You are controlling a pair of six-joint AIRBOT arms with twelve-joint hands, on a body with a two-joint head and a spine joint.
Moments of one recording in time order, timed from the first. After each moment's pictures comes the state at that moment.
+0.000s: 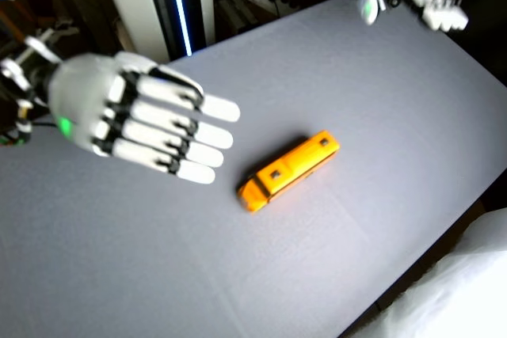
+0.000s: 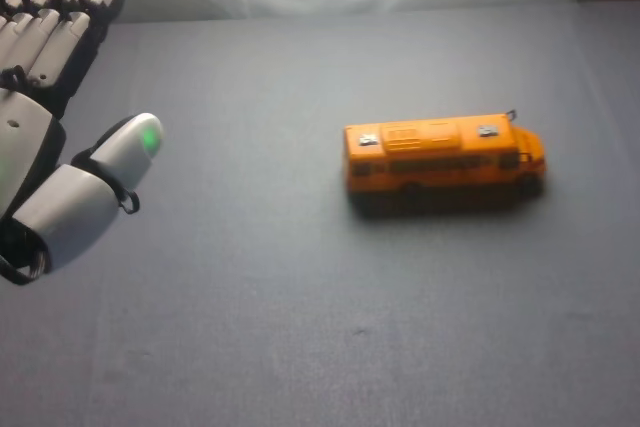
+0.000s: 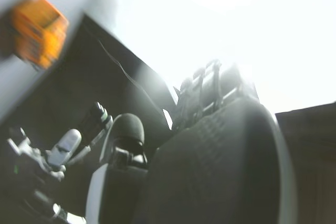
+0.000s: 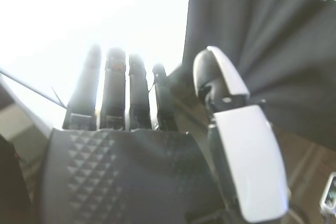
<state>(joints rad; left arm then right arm) 1.15 -0.76 0.81 -0.40 -1.56 1.13 -1.23 -0.96 1.10 0.29 1.59 -0.51</state>
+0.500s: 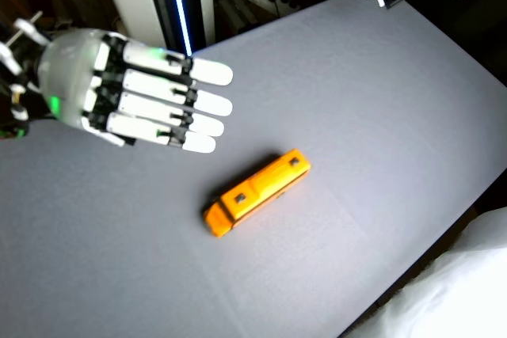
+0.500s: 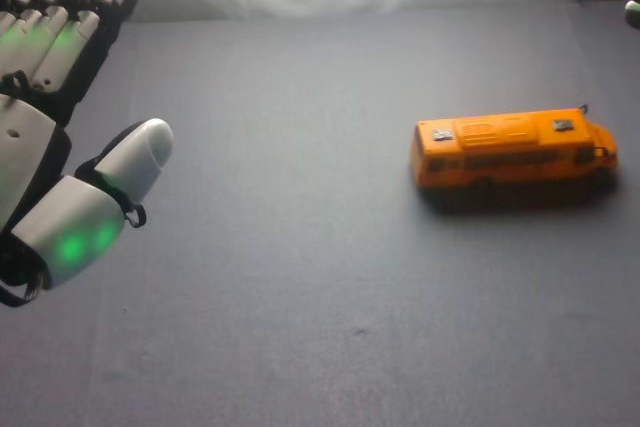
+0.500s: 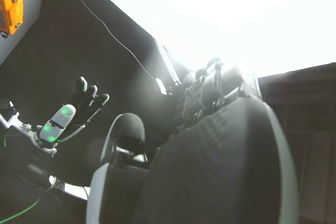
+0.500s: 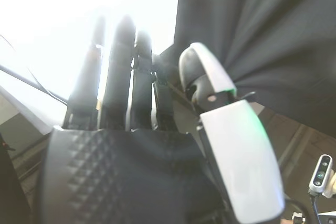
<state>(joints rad) 1.16 -0.76 0.80 -0.35 -1.61 1.10 -1.23 -0.95 1.08 0.26 1.64 -0.51</state>
